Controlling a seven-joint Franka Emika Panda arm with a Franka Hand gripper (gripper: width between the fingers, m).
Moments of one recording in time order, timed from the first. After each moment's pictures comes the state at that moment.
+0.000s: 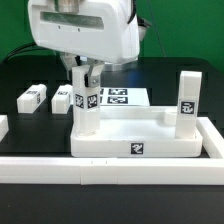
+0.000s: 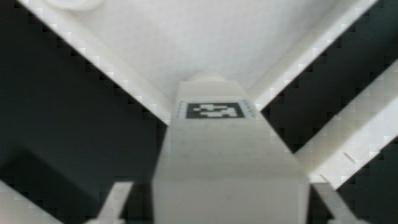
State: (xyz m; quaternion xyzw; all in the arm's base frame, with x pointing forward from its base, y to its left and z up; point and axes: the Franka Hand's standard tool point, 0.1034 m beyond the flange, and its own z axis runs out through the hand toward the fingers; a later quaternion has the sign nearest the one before) arm 0.585 -0.057 0.114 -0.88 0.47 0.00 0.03
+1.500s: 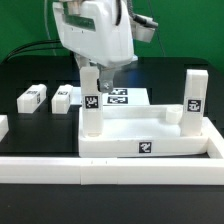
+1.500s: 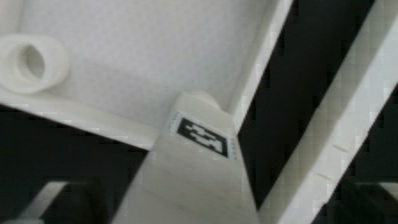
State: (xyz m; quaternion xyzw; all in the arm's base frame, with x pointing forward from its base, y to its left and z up) arm 0.588 -0.045 0.113 -0.86 0.51 0.01 0.05
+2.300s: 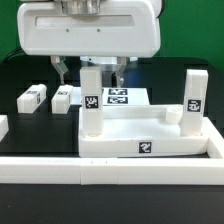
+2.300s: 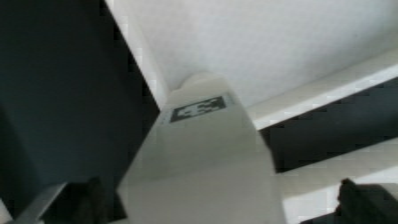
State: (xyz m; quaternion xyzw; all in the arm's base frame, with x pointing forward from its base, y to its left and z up) arm 0.586 -0.050 0.112 -0.99 0.12 -0.01 0.03
